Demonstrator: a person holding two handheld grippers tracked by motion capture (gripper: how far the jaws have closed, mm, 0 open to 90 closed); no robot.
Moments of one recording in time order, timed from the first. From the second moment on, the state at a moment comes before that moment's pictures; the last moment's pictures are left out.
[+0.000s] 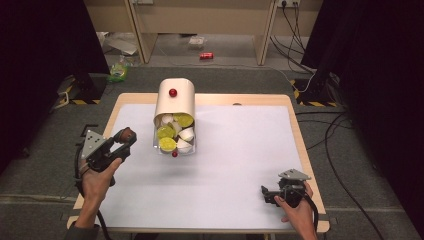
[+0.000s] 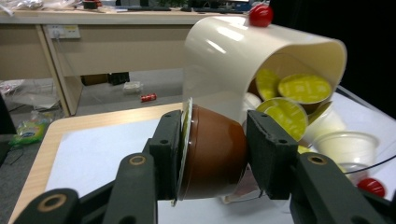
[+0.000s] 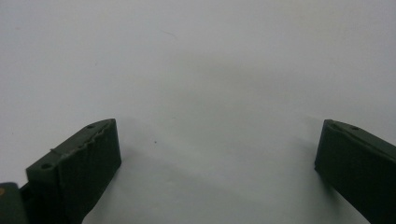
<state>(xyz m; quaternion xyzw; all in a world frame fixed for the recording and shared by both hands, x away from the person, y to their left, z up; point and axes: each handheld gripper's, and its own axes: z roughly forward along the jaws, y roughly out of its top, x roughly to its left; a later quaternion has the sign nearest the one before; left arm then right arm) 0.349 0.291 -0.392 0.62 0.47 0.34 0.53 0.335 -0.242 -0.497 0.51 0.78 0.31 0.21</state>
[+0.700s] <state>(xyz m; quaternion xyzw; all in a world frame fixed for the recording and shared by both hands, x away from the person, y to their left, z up) 0.352 0.309 -0.437 0.61 0.49 0.35 0.51 0.335 -0.242 -0.497 0.51 0.78 0.31 0.21</state>
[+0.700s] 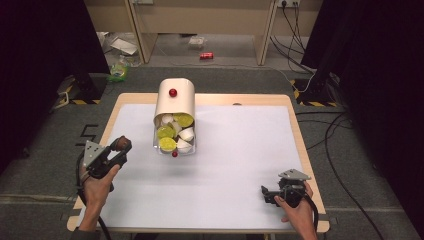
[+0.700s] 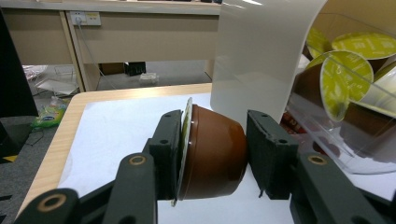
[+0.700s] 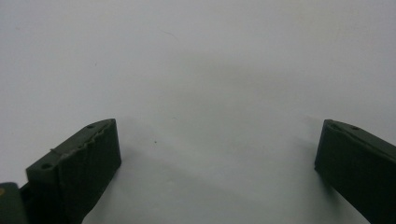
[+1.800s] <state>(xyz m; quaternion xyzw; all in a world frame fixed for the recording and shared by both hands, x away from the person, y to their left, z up) 0.354 0.306 -0.493 0.62 0.50 0.35 0.48 0.335 -0.242 -0.497 0.51 0.78 0.31 0.21</state>
